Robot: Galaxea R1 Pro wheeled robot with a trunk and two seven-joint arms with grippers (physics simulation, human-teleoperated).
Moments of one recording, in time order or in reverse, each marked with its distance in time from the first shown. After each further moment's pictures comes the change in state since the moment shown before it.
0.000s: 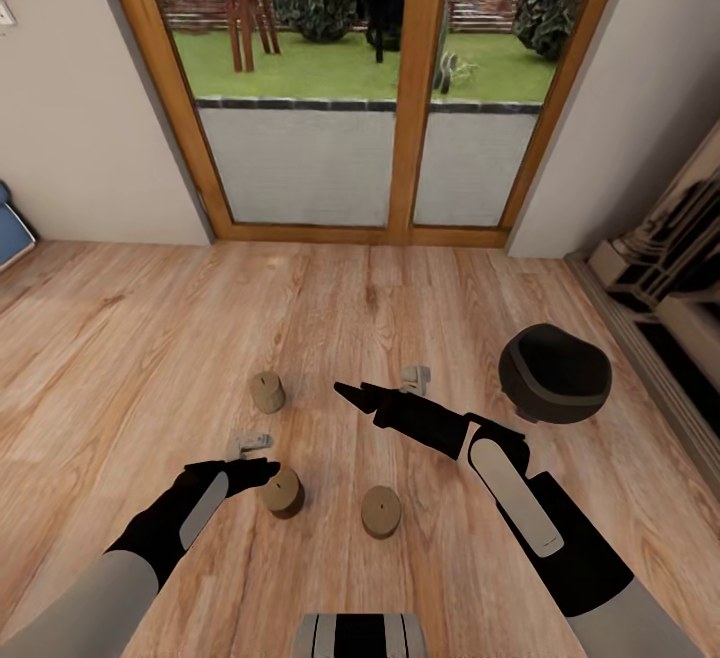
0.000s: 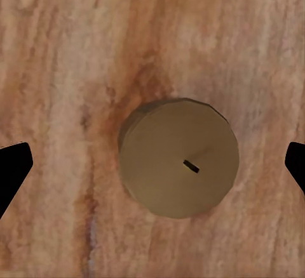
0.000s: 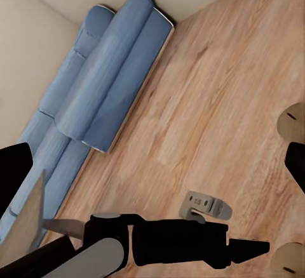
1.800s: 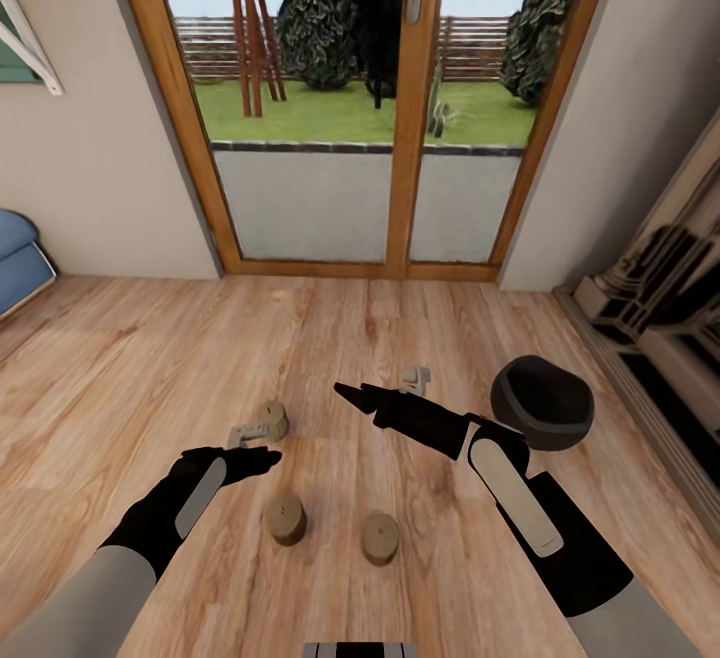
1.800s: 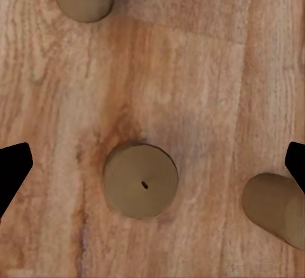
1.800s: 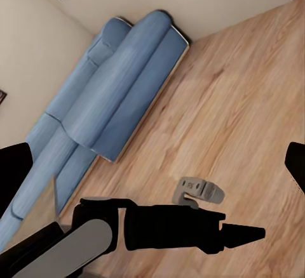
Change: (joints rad) left arm 0.000 0.006 0.027 -0.101 0.007 0.102 -0.001; right arm 0.000 0.000 0.000 0.002 0.001 0.003 -0.002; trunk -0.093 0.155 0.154
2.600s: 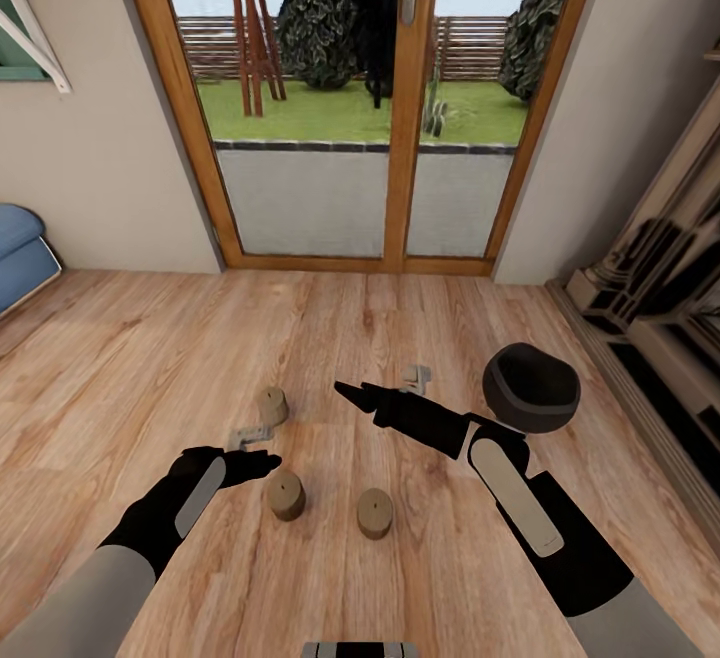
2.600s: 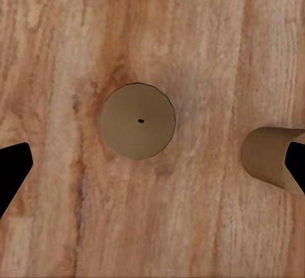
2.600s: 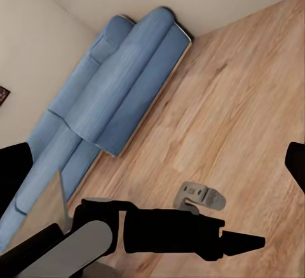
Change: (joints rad) left arm -0.001 0.002 0.001 -0.004 -0.006 0.053 0.000; right arm 0.000 0.000 0.000 -0.003 -0.003 -0.003 -0.004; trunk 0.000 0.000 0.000
